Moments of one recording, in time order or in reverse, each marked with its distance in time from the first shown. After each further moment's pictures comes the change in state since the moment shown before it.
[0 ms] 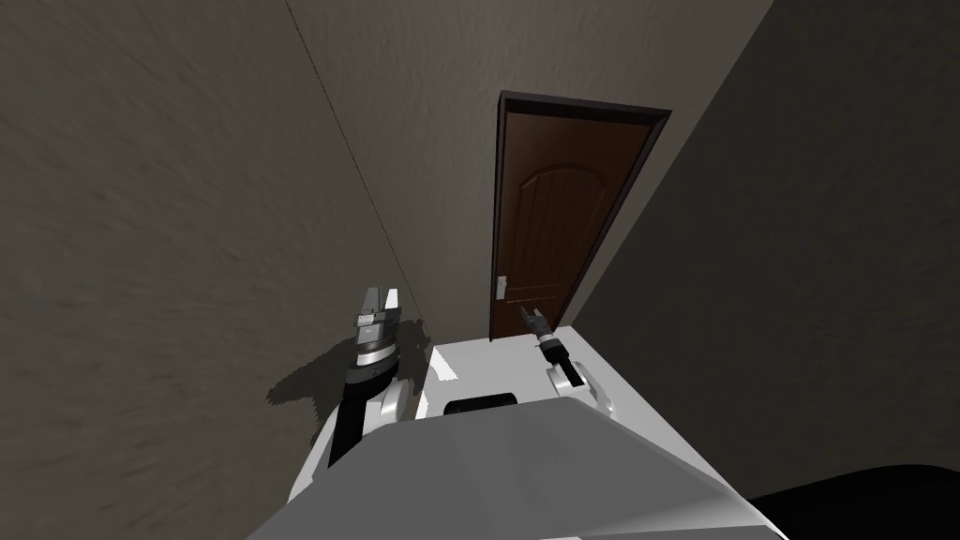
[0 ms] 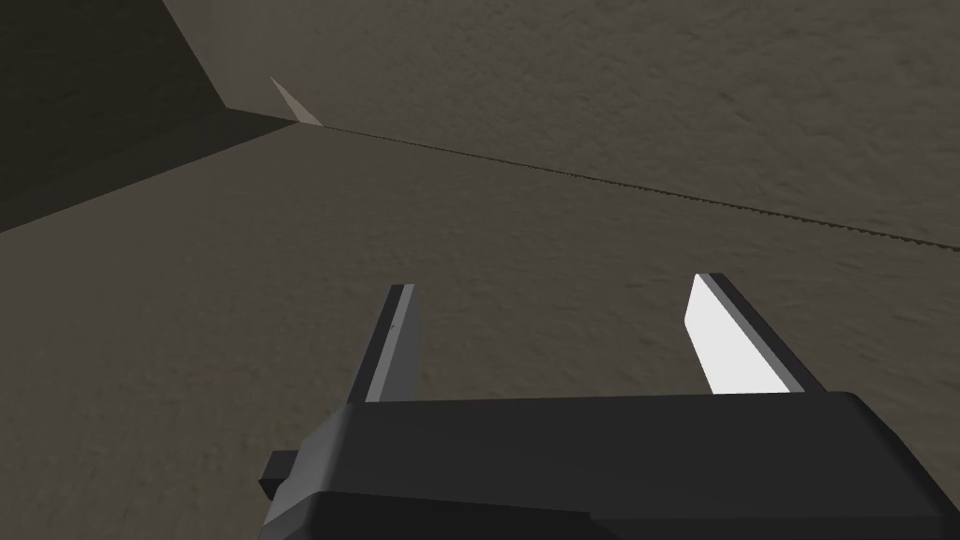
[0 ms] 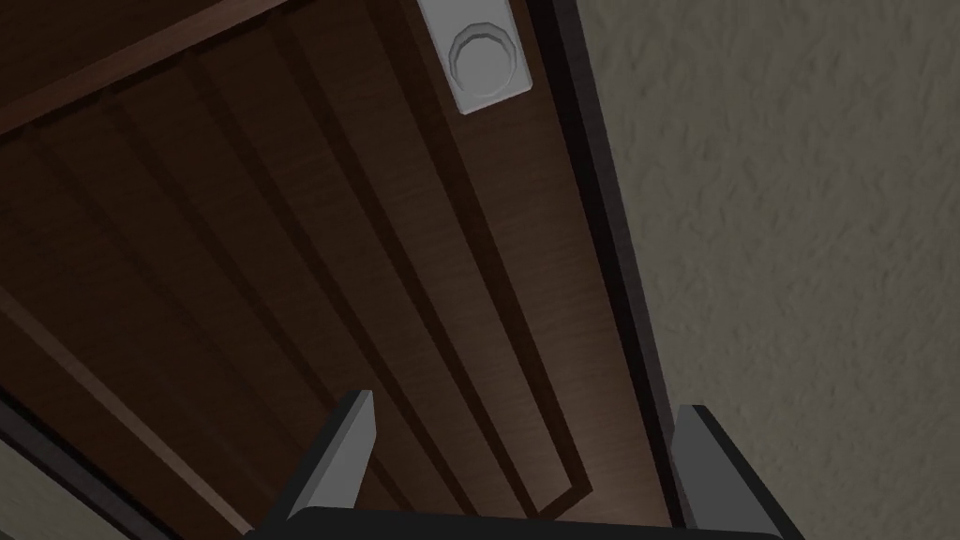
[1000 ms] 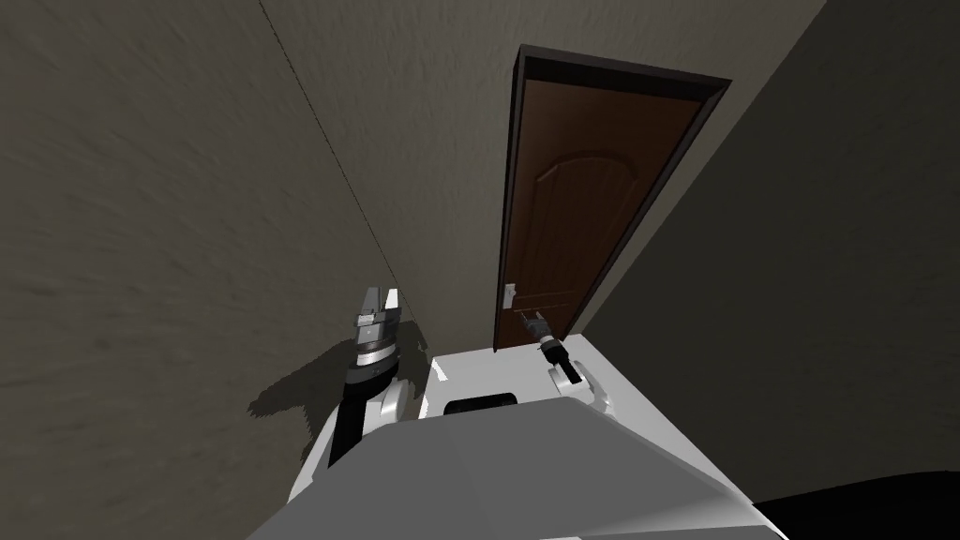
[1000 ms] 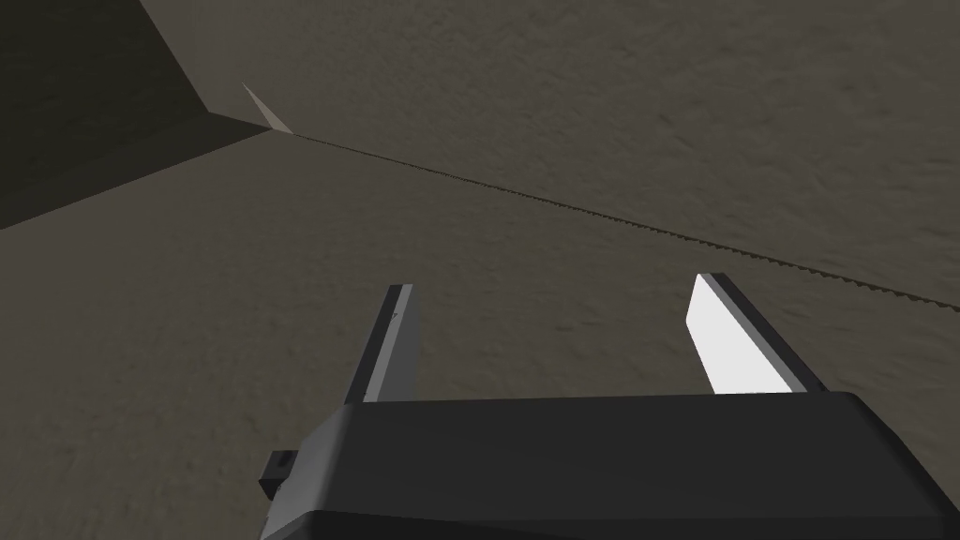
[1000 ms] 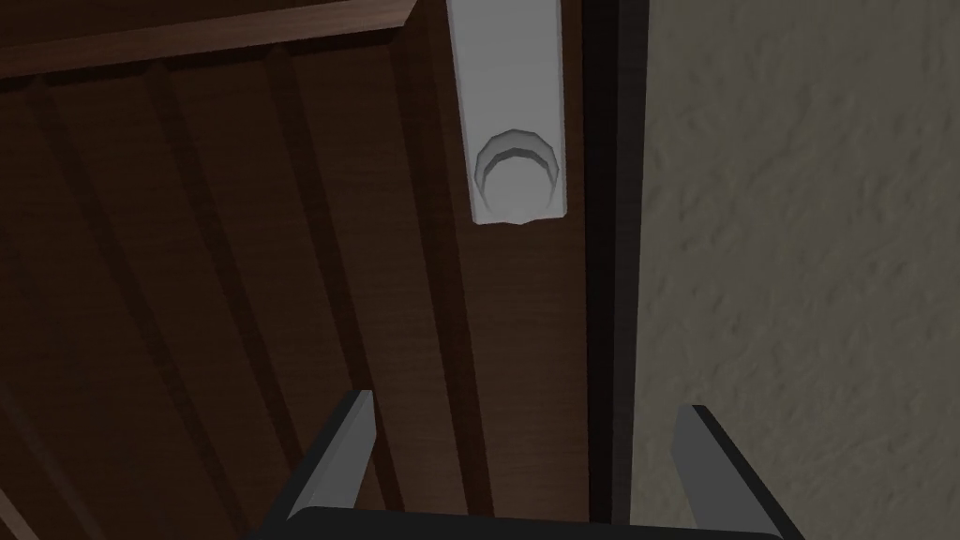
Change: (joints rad) arm -0.057 -0.039 -0.003 0.147 0.021 0.004 0.197
